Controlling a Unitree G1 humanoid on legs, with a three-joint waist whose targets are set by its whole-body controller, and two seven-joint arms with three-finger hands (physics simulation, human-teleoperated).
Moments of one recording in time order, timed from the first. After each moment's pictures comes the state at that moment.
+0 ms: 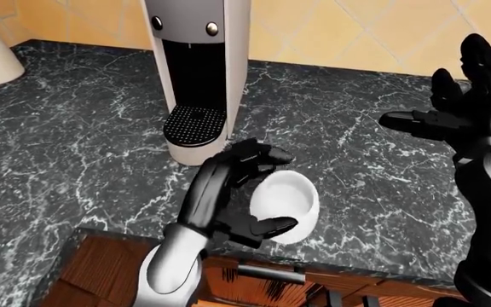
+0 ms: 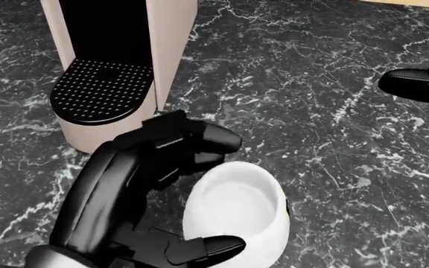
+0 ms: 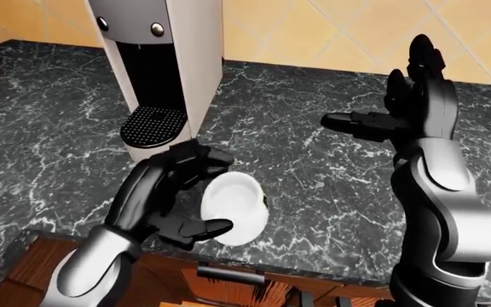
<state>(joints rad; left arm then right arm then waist) -0.25 -0.04 -0.31 -0.96 0.21 1.13 -0.19 -0.51 -0.49 -0.41 -0.42 0.45 0.80 -0.18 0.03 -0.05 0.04</state>
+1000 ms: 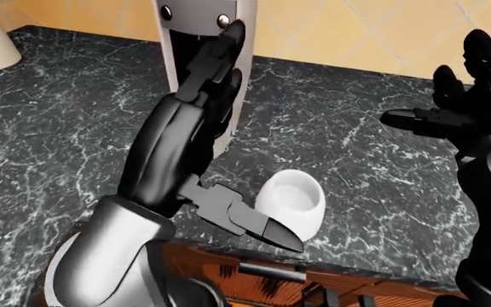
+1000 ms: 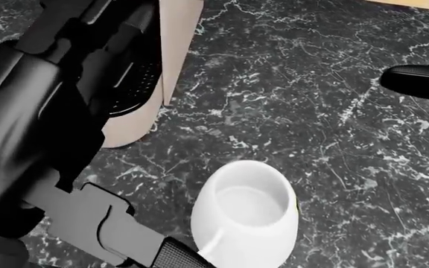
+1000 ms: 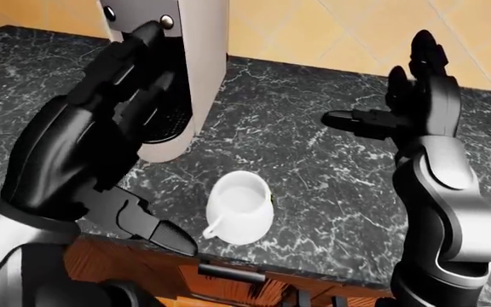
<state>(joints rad) -0.74 -0.30 -0.21 -1.04 1.22 1.30 -1.15 -0.52 -0.49 -0.41 -0.43 0.46 0.81 -0.18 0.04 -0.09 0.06</state>
